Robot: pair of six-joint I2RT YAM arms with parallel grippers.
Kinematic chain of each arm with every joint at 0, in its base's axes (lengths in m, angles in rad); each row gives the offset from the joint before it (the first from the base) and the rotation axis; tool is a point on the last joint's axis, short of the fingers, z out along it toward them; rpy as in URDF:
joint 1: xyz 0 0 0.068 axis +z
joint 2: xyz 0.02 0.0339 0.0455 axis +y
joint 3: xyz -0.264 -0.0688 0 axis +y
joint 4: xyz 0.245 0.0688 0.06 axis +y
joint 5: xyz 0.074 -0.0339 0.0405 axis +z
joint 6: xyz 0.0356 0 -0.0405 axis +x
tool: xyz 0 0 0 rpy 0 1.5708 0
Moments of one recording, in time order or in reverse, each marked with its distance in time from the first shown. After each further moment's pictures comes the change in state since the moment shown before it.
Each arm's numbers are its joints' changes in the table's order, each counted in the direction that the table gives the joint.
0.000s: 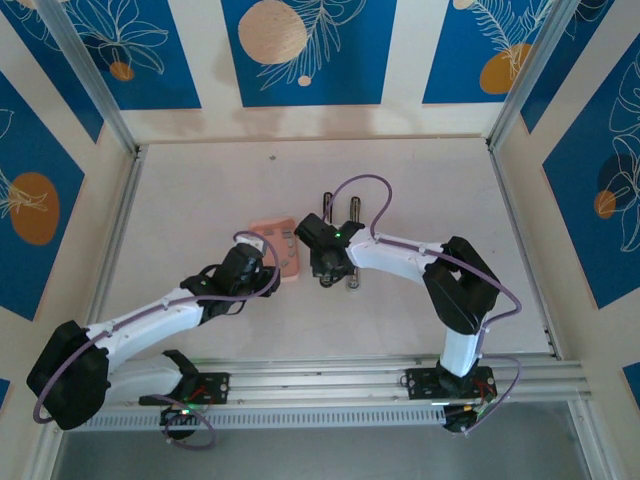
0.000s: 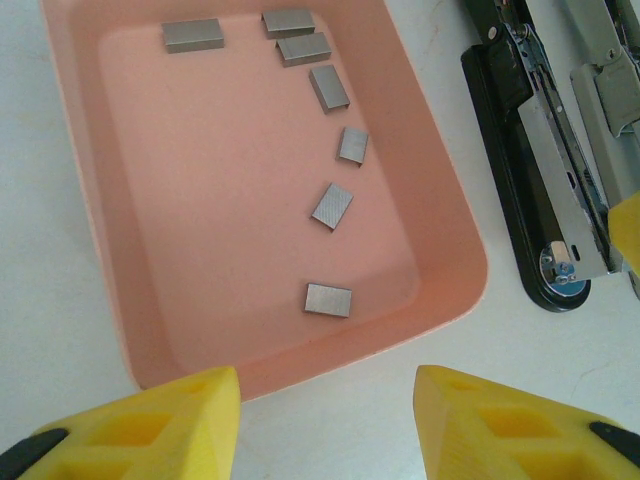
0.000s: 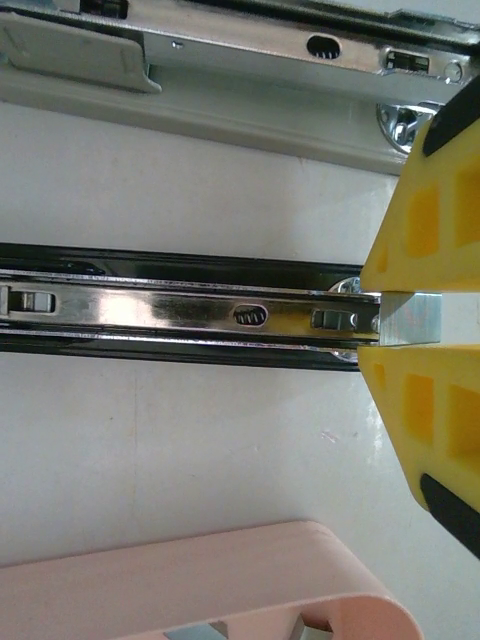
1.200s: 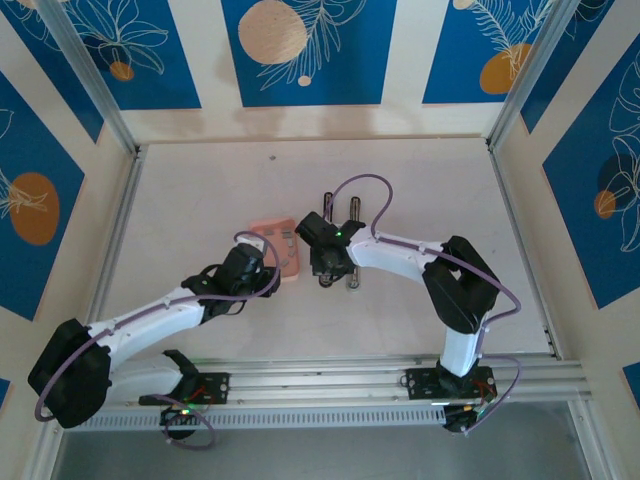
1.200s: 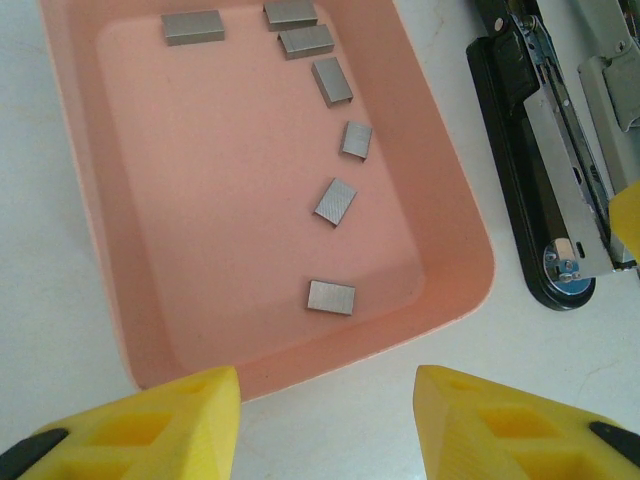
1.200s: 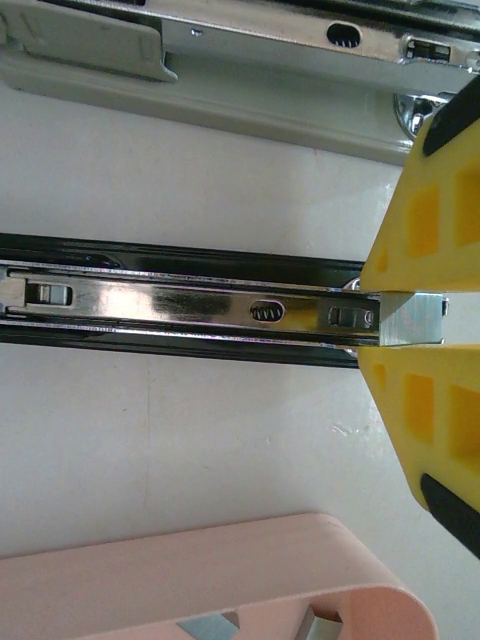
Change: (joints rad) left arm 0.000 0.011 0.000 0.000 0.000 0.000; right arm -0.009 0.006 0.000 -0.018 0.015 -0.011
